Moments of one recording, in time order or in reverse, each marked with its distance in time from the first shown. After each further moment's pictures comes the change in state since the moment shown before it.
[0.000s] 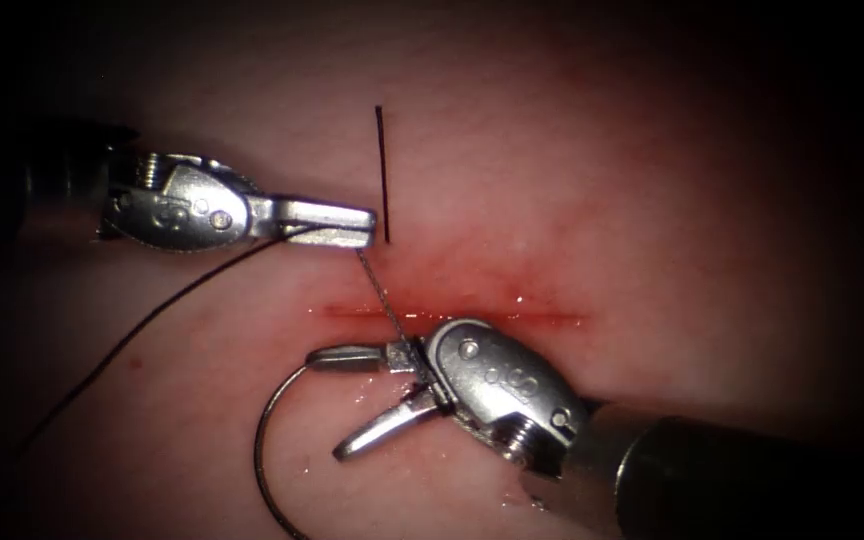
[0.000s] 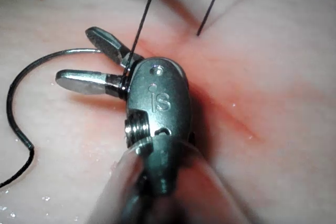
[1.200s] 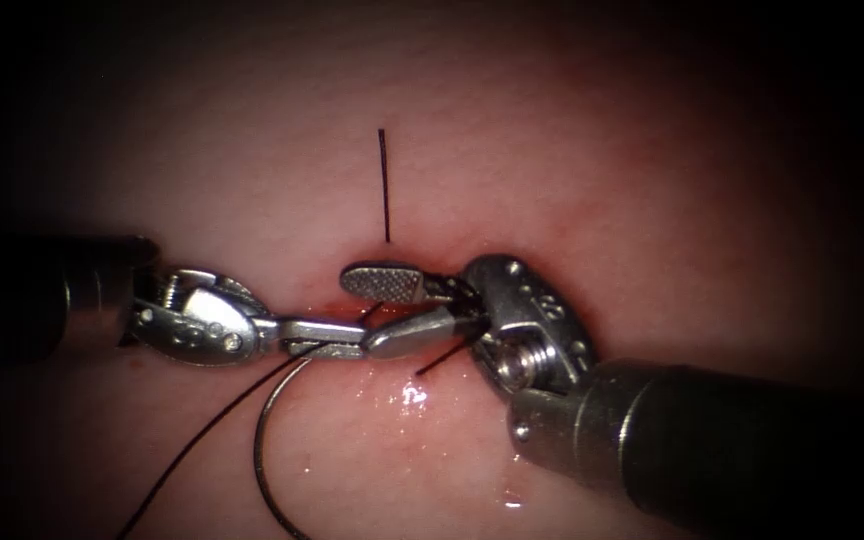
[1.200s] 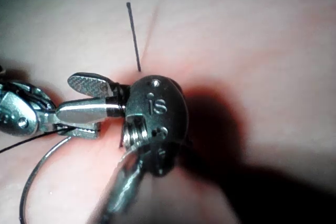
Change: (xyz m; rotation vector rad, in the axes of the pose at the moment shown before) right arm 0.003 0.004 -0.005 -0.580 0.319 0.261; left arm -0.004 0.012 -0.001 0.026 -0.122 0.057
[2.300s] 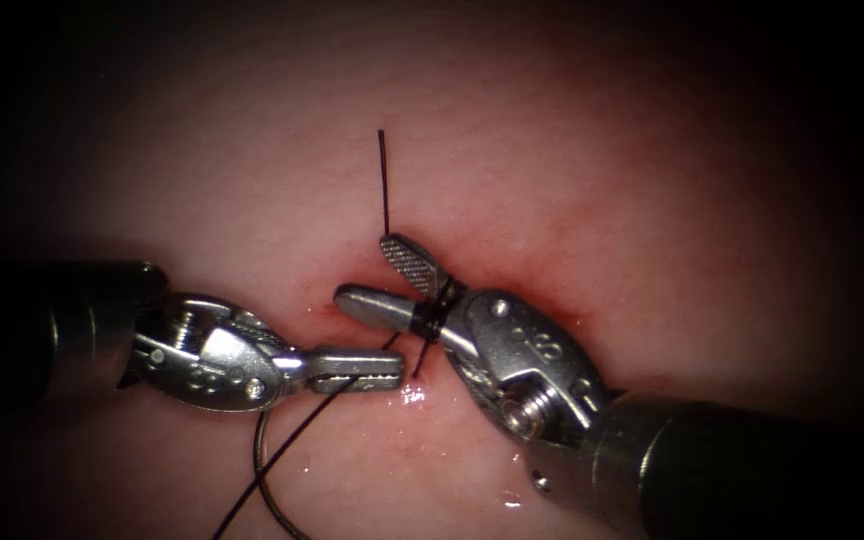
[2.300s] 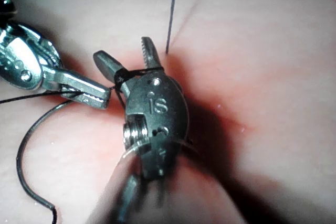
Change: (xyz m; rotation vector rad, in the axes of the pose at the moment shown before) right arm -0.001 -0.003 0.000 -0.714 -0.159 -0.158; left arm 0.006 -0.002 0.002 0.040 -0.055 0.067
